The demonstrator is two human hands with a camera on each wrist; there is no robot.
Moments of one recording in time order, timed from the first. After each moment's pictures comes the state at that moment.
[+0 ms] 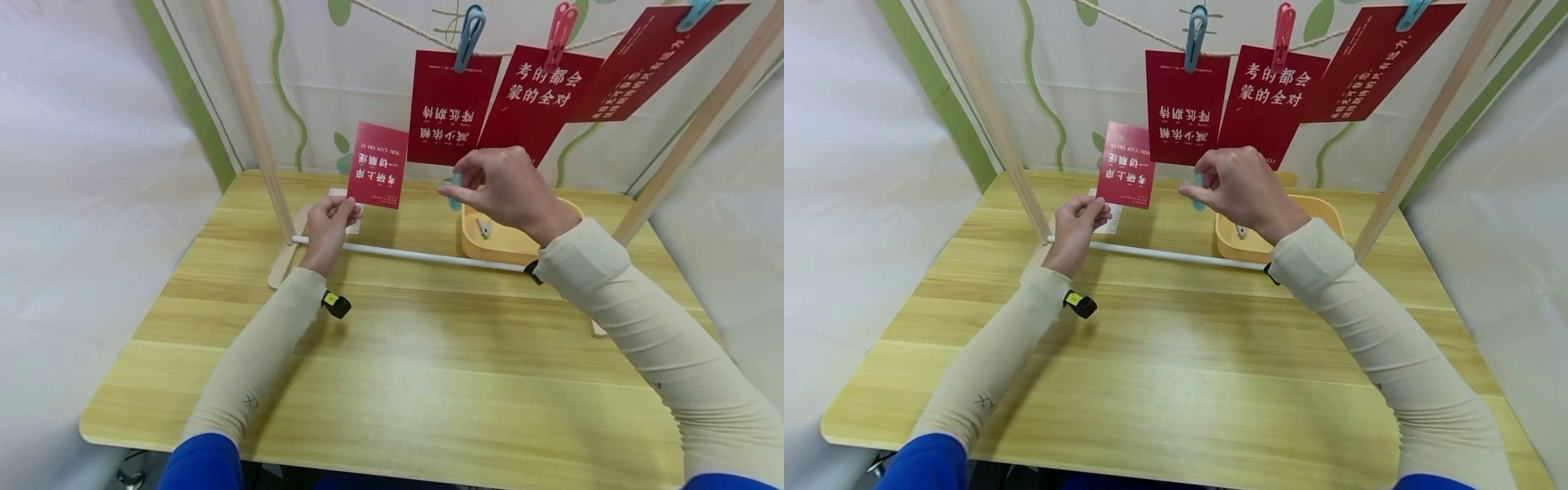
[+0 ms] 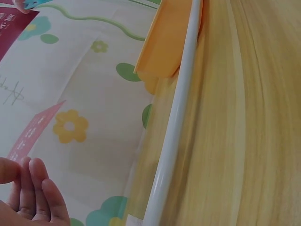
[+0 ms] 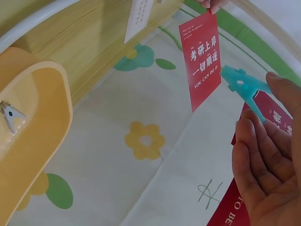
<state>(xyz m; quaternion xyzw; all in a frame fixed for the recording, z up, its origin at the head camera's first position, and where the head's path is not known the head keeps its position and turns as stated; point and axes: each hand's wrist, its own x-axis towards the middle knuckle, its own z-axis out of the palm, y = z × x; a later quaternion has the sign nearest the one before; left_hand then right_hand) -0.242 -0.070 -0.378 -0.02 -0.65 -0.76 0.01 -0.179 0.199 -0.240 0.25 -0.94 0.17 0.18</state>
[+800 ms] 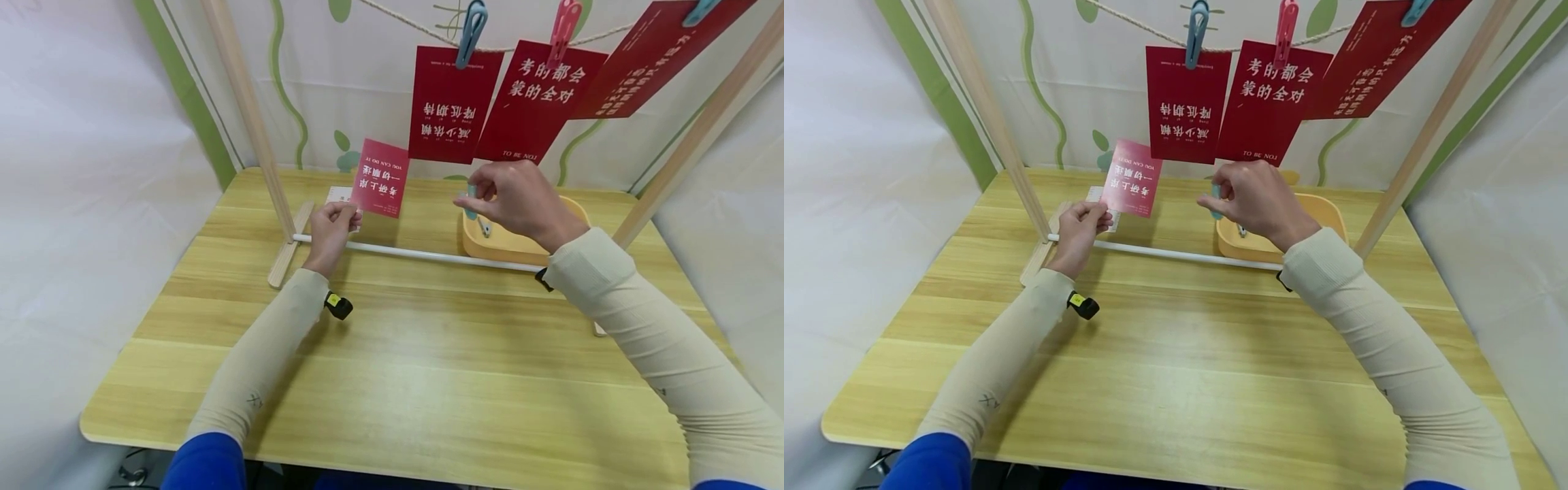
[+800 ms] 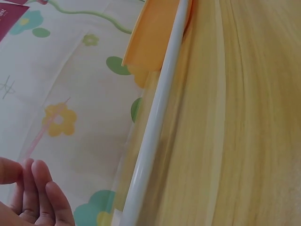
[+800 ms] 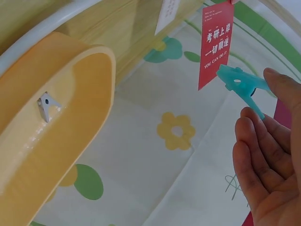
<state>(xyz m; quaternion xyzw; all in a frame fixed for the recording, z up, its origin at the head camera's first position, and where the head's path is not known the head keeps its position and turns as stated) -0.246 -0.067 -0.393 0.01 -0.66 -0.75 0.01 -0.181 0.223 -0.262 0.24 -0.95 0.13 0.16</state>
